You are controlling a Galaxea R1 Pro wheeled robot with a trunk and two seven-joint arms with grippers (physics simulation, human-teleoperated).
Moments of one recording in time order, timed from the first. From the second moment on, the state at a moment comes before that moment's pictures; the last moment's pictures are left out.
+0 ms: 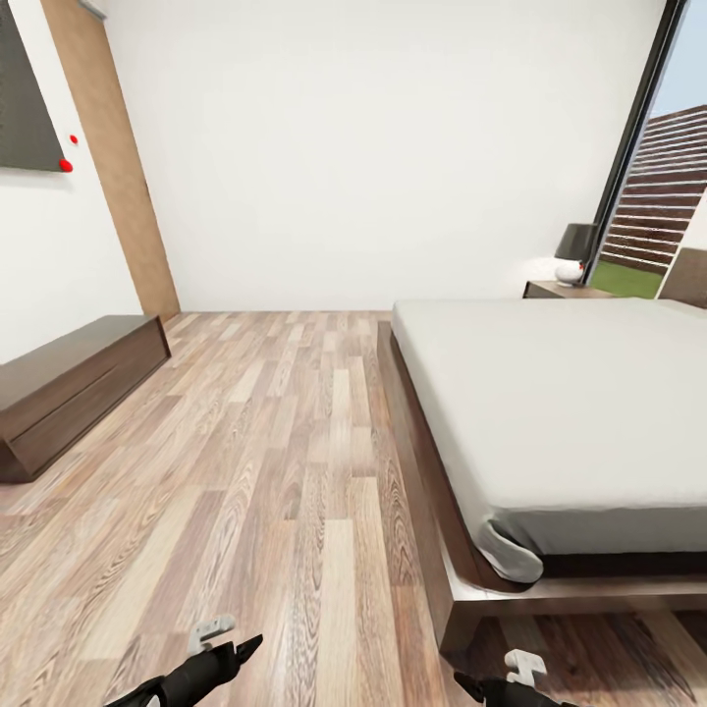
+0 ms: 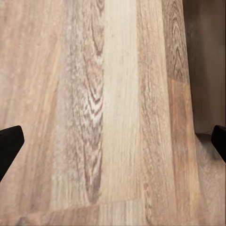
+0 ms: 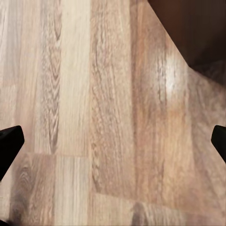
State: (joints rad) left arm -0.41 0.09 0.30 -0.32 0.10 0.07 -0.60; right arm -0.46 -0.17 -0.03 -0.10 -0.28 0.00 0.70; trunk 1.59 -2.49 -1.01
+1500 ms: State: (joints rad) left arm -0.41 0.09 0.30 -0.32 0.10 0.07 -0.60; right arm -0.46 -0.17 -0.03 -0.10 -0.28 0.00 0.70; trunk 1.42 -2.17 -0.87
